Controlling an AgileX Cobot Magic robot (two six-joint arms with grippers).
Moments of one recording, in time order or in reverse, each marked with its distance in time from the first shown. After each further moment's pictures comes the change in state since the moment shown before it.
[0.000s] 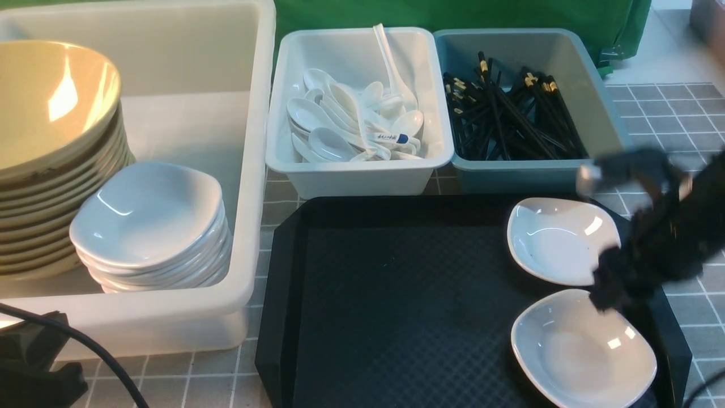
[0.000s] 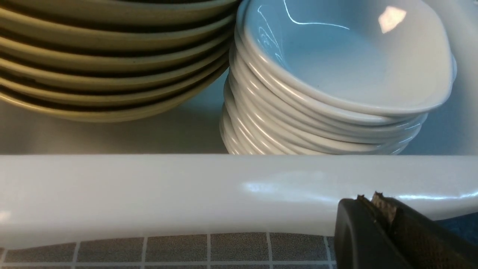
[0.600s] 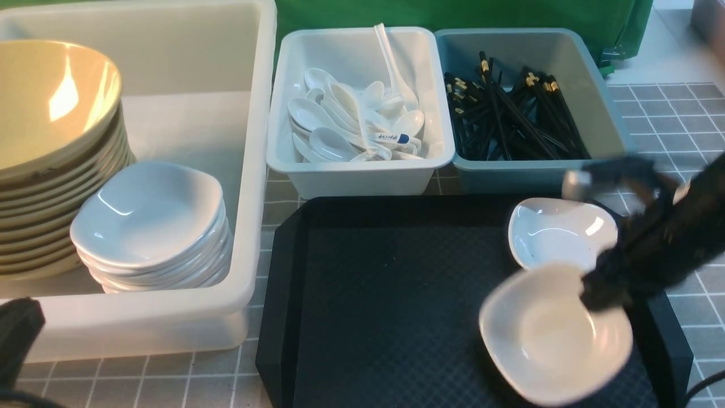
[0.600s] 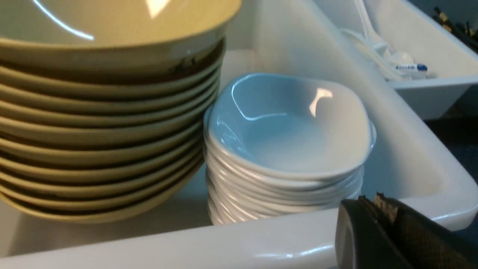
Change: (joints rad) right arm 0.081 -0.119 -0.119 0.130 0.143 -0.068; left arm -0.042 -0.261 -0.015 0.000 0.002 0.073
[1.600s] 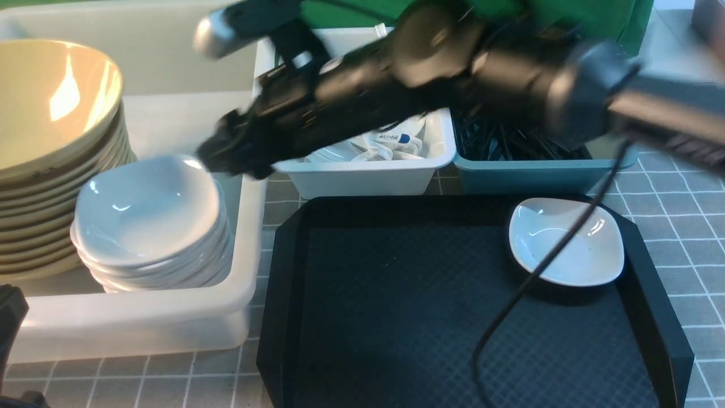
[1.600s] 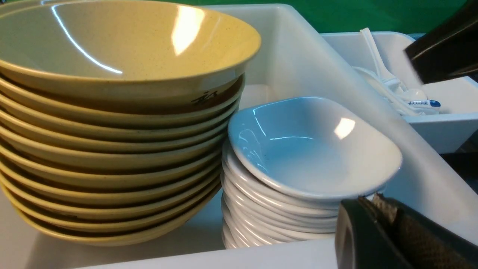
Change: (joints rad) right arm 0.440 0.455 -0.744 0.316 -0.209 -0.173; left arm 0.000 -0.019 0.034 -0.003 -0.088 -0.001
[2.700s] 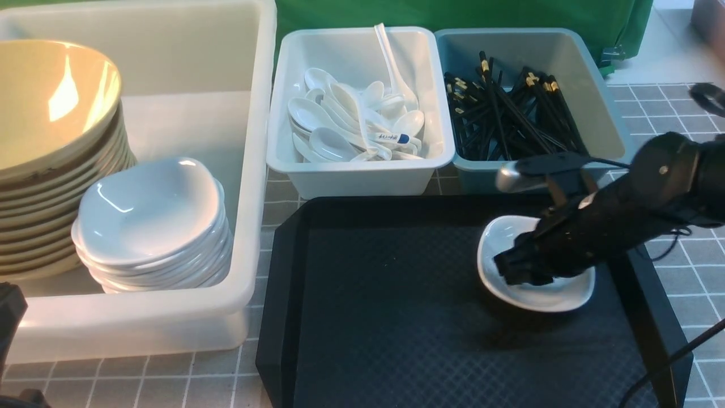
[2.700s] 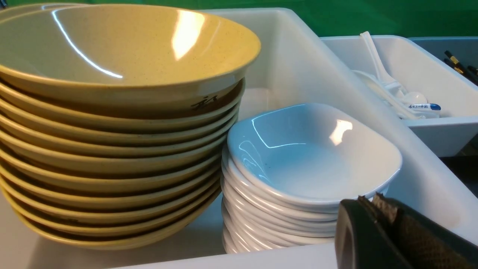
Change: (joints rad) right arm -0.335 -0.184 0.785 -0.204 -0.254 0.211; left arm 0.000 0.000 0.000 0.000 -0.007 0.000
